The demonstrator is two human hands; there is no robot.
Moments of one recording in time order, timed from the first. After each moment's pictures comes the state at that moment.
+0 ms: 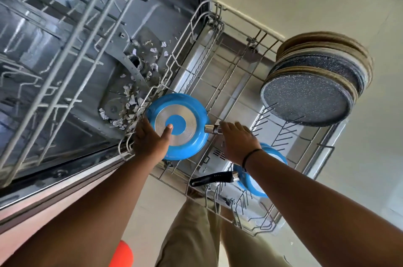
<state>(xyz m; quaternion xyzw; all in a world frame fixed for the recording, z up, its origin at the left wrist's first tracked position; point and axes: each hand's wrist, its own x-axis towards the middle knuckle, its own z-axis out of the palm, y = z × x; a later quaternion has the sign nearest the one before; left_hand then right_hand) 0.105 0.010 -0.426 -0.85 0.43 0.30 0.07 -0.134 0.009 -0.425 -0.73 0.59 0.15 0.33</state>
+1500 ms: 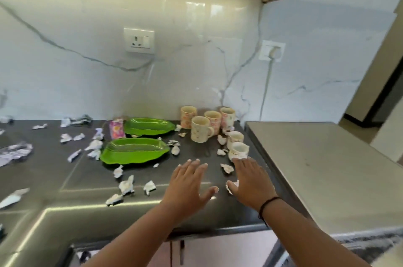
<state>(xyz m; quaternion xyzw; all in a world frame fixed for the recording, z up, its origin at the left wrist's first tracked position) 0.435 0.410 0.139 -0.87 0.47 -0.05 -0.16 0.318 0.245 0.159 -0.97 0.22 -0.13 -0.02</state>
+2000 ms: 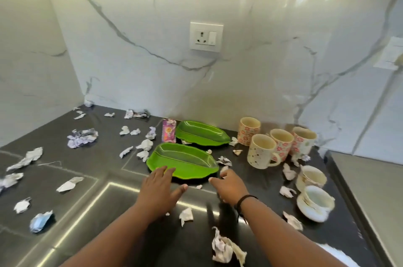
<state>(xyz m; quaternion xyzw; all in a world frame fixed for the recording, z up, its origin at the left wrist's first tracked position) 0.597 0.485 0.107 -0.97 0.18 0.01 -0.14 0.554 0.275 0.114 -0.85 0.24 0.05 0.47</state>
